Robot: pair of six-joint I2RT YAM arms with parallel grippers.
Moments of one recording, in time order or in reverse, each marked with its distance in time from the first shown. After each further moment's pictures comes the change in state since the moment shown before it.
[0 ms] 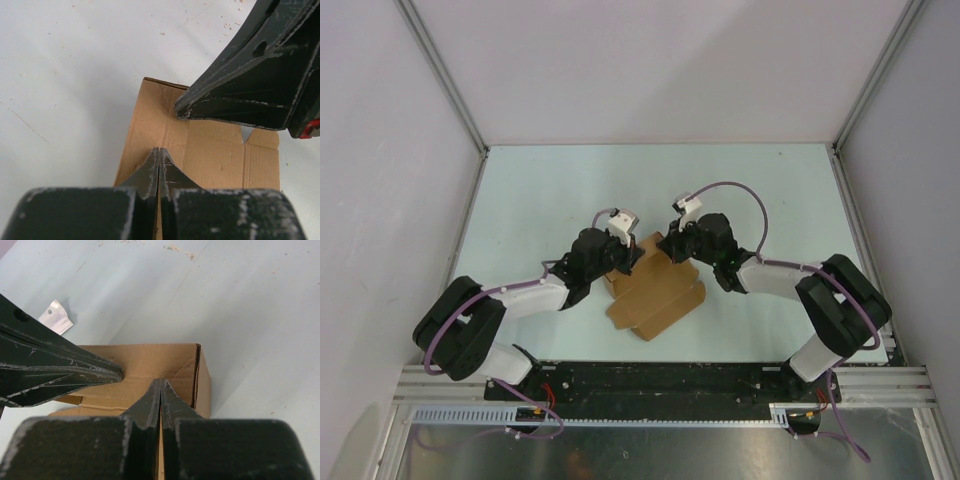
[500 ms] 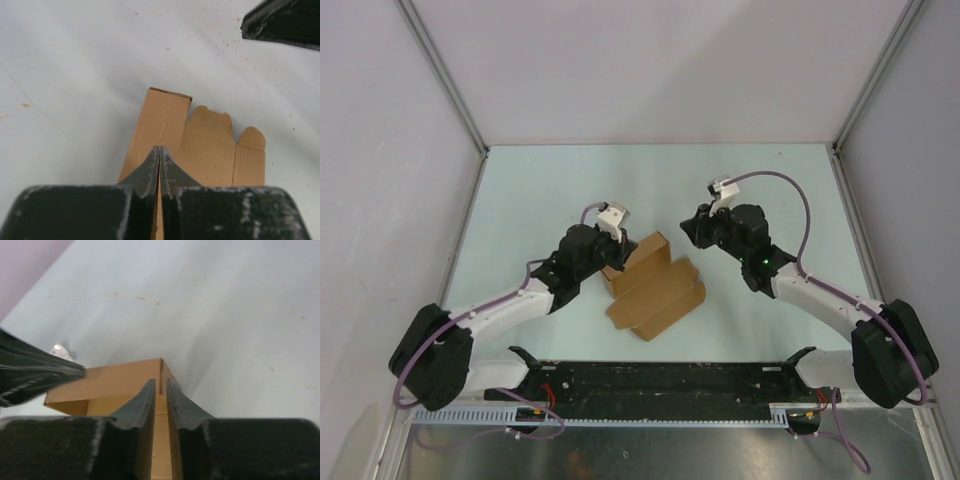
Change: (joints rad) left arm 0.000 -0.161 0.034 -0.167 -0.029 0.000; right arm -0.080 -0.320 -0.012 -0.168 0.078 0.012
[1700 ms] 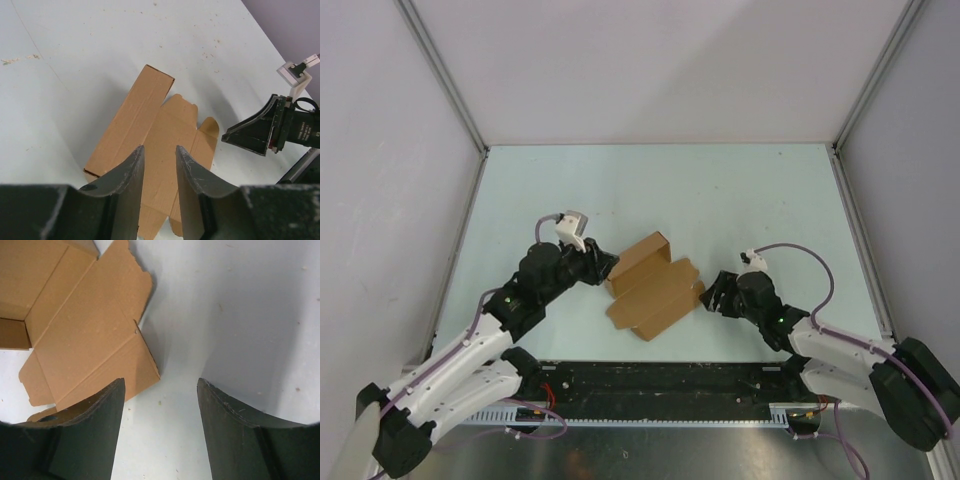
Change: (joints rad) left arm 0.005 -0.484 -0.032 -0.423 -0.075 -0.264; right arm 0.084 -0.299 -0.519 -0.210 0.222 0.528
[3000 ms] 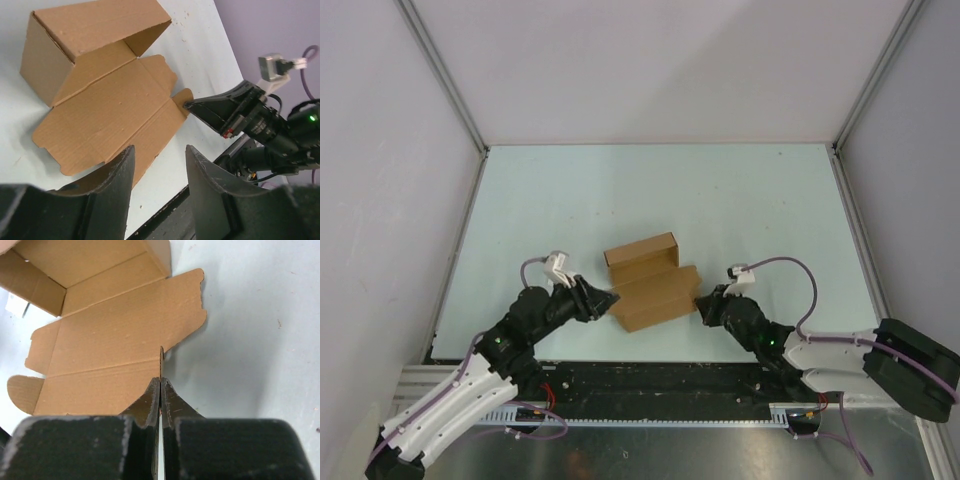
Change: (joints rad) left arm -0.058 -0.401 -0.333 -0.042 0.045 -0.391; right arm 0.269 0.122 -0.124 0.457 0.270 -0.070
